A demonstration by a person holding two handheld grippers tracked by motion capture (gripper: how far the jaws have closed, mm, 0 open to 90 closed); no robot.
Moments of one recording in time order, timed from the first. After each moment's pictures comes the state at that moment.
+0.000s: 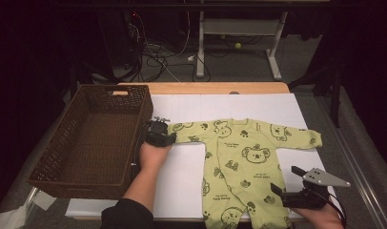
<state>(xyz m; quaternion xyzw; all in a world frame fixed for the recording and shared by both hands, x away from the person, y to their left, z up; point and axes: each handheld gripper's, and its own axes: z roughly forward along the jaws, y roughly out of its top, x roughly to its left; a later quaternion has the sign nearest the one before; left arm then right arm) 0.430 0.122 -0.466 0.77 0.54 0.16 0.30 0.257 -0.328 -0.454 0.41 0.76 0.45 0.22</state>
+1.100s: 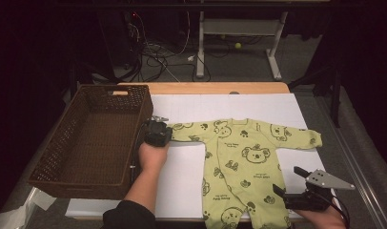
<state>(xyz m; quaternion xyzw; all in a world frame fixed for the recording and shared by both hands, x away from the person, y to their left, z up) 0.420 0.121 -0.451 0.74 0.54 0.18 0.35 0.250 -0.331 -0.450 0.41 0.76 0.45 0.23</state>
